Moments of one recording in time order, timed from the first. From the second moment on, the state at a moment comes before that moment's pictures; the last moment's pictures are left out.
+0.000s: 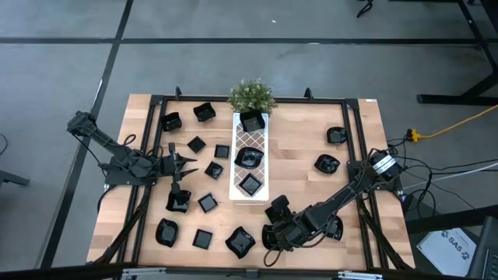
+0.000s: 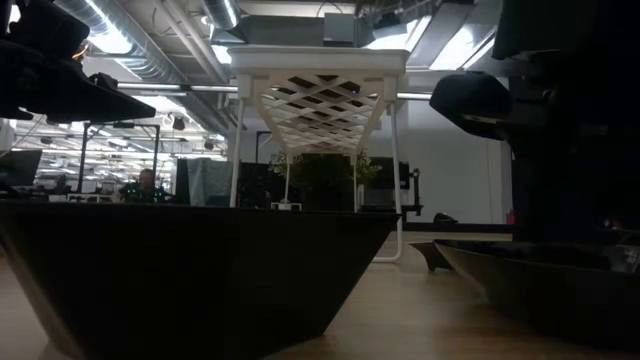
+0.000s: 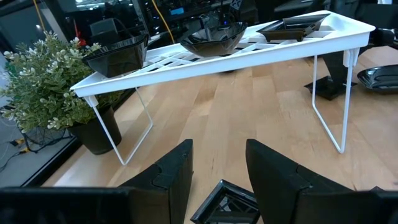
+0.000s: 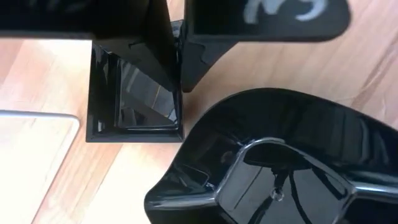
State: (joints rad) left arm -0.56 0.29 0.01 0.08 -0.78 0.07; right arm 0.63 1.93 1.21 -0.55 0.38 0.00
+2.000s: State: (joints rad) left arm -0.56 0.29 0.01 0.08 -0.78 0.07; right arm 0.53 1.52 1.28 -0.51 0.58 -0.63
